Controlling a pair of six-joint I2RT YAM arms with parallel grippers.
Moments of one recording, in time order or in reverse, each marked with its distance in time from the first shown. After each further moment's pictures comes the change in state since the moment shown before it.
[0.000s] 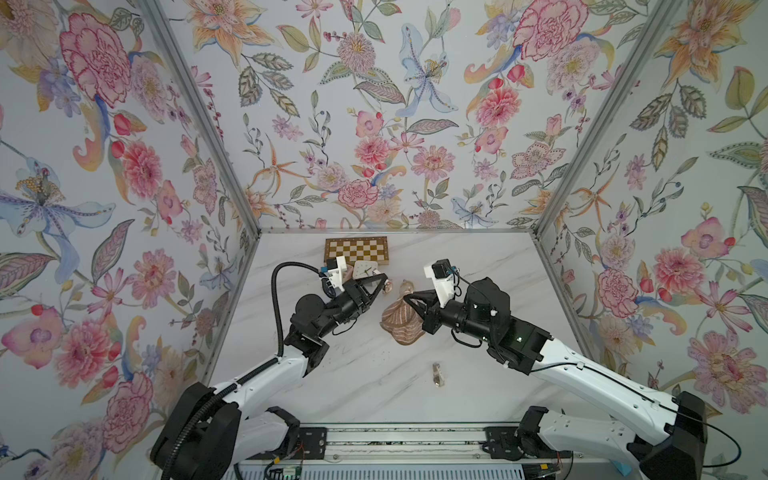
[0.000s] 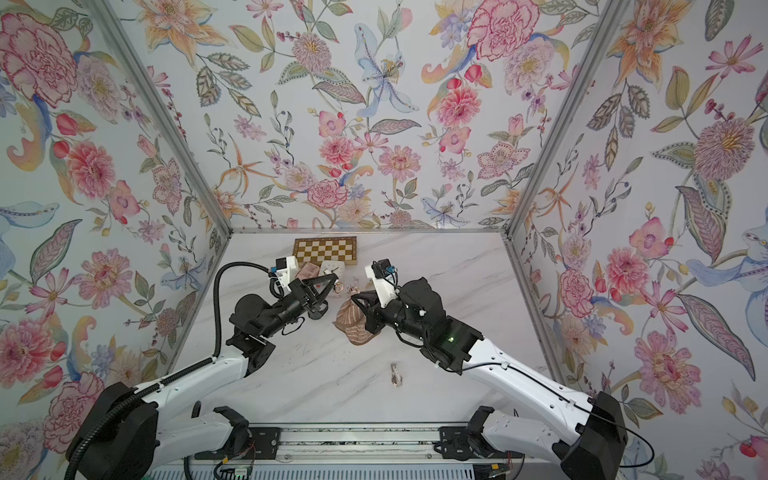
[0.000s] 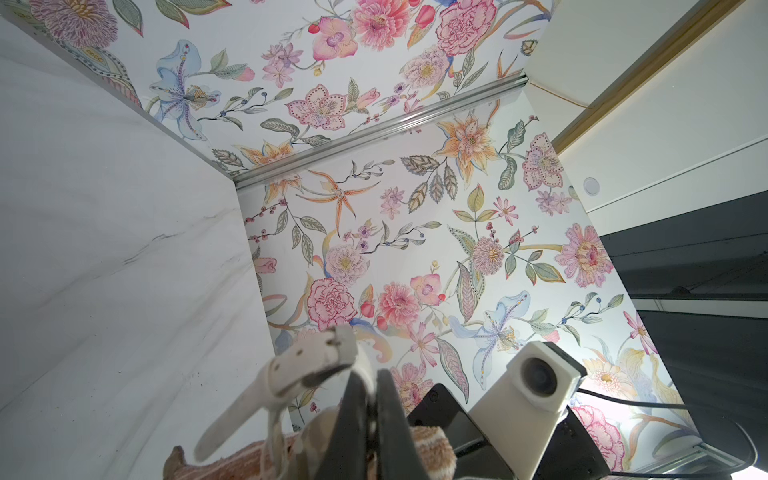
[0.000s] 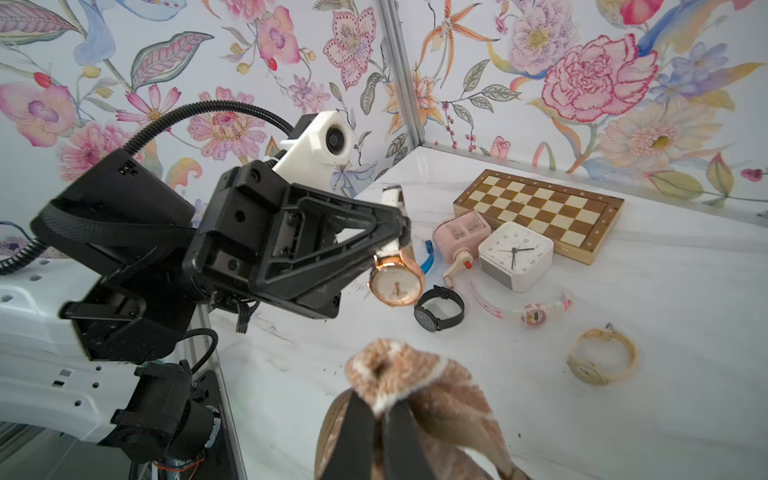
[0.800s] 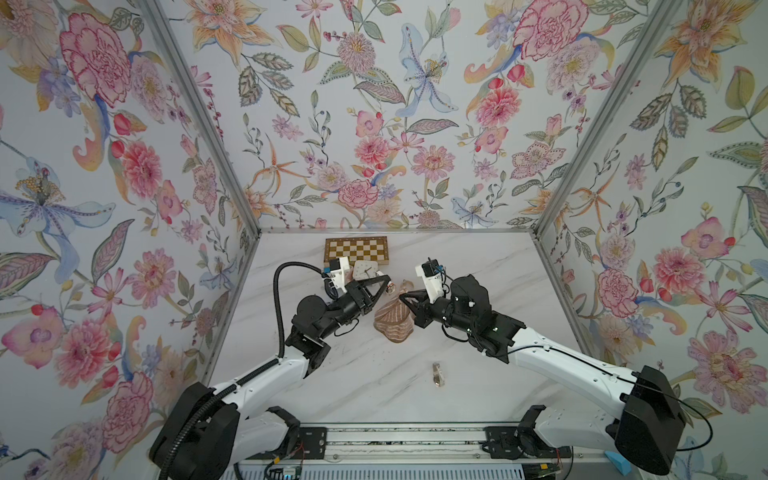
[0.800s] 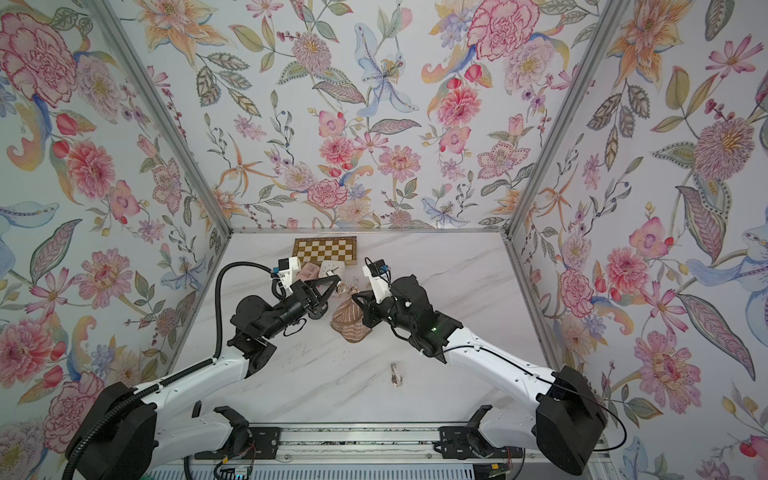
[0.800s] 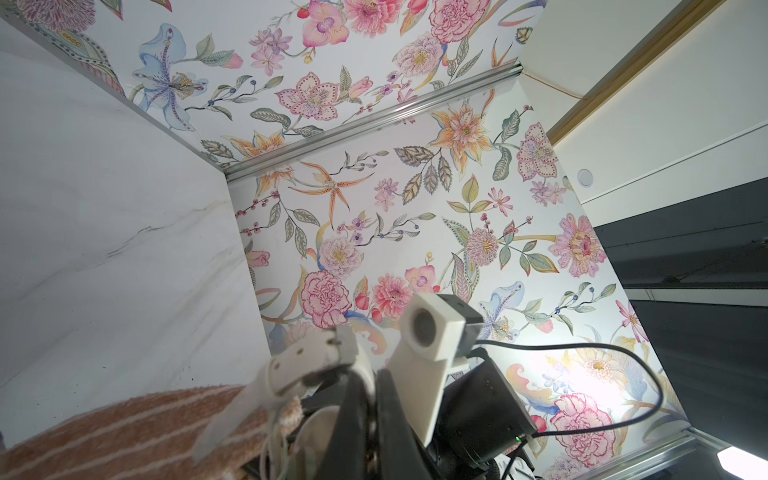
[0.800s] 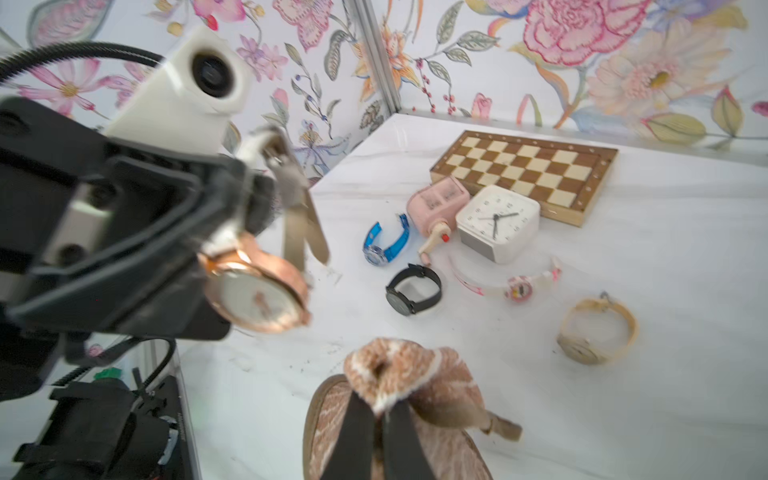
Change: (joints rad) left arm -0.026 -0.004 0.000 0.009 0.001 -0.001; right arm -0.114 0.119 -0.109 0.106 -0.033 0.027
